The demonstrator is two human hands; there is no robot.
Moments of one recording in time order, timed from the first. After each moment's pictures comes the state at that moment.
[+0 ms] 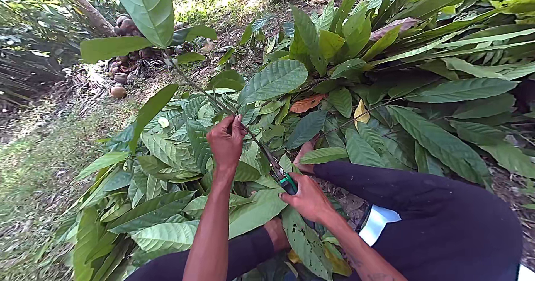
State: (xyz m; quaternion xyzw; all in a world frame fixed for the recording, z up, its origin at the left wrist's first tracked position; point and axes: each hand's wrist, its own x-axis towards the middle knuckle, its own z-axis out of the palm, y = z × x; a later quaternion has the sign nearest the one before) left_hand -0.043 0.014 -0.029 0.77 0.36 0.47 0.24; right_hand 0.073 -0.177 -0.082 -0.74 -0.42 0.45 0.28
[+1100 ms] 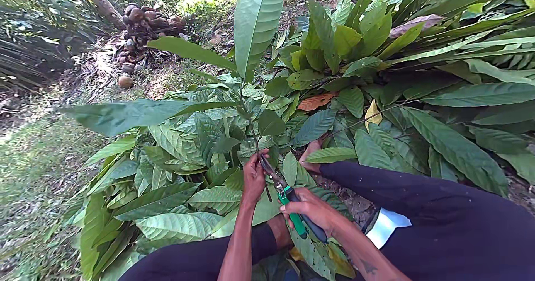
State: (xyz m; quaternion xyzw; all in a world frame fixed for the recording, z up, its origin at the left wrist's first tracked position) left_hand -0.073 -0.050 -0.138 0.63 0.32 0.41 0.57; right_hand 0.058 -0.190 -0.091 -0.50 -0.28 0.72 0.39
